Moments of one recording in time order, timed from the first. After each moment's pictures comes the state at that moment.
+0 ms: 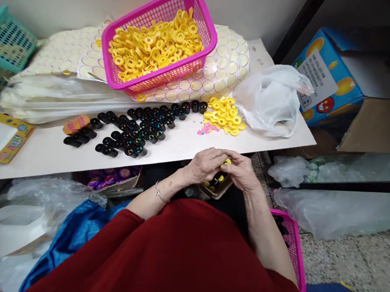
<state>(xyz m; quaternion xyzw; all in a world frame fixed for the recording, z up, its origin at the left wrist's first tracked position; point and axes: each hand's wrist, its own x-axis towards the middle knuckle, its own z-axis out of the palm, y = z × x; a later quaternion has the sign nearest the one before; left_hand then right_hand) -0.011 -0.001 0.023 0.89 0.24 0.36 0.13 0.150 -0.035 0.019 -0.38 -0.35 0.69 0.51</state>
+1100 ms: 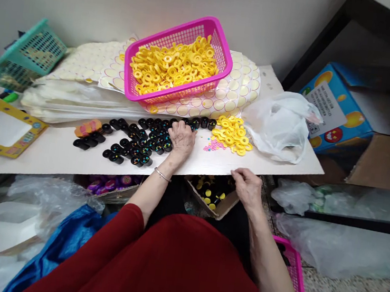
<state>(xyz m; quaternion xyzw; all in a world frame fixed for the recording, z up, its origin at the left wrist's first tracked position) -0.062 0.094 0.027 0.66 0.73 0.18 -0.02 0.162 -0.015 -0.002 -0.64 -0.59 0.28 0.40</state>
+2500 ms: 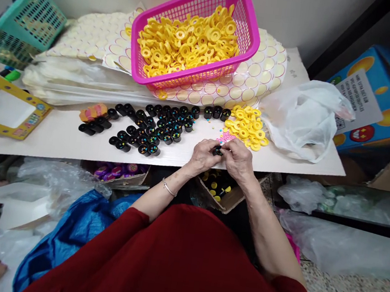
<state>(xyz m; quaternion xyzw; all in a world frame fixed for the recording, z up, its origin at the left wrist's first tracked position) -0.041 0.039 -0.020 0.70 0.52 0.41 0.26 0.102 0.035 0.024 -0.51 -0.76 0.21 0.36</state>
